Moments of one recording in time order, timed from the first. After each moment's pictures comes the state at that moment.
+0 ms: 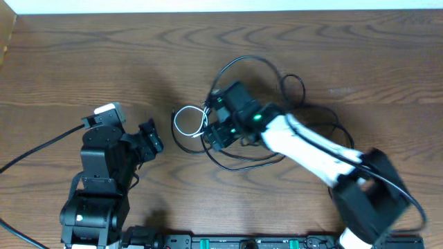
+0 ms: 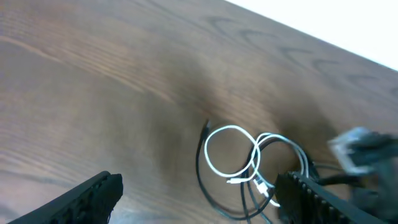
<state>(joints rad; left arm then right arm) -0.09 0.74 0.90 -0.82 -0.11 -0.40 0.77 1.87 1.27 -0.43 -0.27 0.20</state>
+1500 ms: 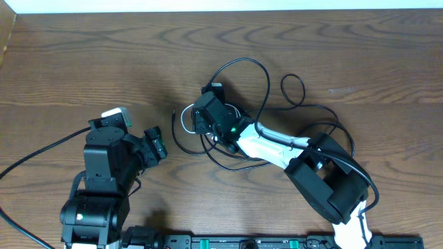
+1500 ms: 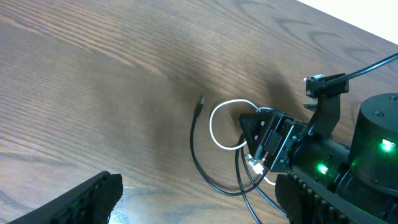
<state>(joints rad) -0.09 0.75 0.90 -0.89 -0.04 -0.40 0.84 2.07 1.27 0.02 0.10 0.71</state>
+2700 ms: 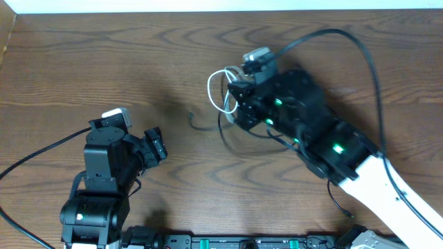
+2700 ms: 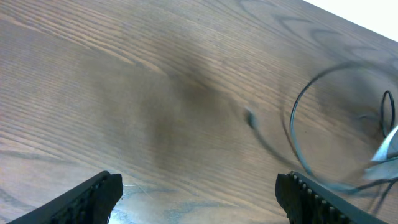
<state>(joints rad) -0.09 0.75 0.90 -0.90 -0.03 -0.40 0.73 1.29 1.29 -0.40 -0.08 0.32</state>
